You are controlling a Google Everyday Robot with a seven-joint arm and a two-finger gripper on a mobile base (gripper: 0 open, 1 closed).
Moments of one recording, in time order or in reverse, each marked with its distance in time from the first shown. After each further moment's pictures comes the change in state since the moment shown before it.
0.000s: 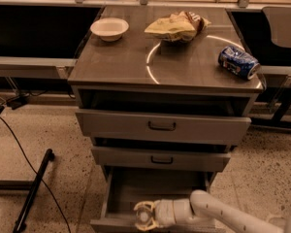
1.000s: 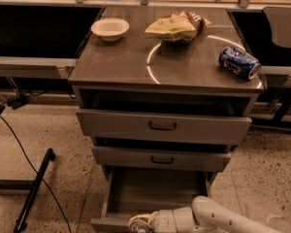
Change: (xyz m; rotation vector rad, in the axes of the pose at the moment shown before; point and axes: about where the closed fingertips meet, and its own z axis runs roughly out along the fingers) arm -0.104 0.058 -0.010 -0.095 -0.110 -0.124
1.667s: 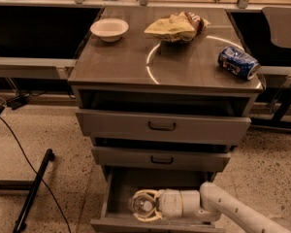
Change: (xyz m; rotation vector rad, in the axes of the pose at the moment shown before) arm -0.035 -0.080 -0.038 0.164 -0.138 0.075
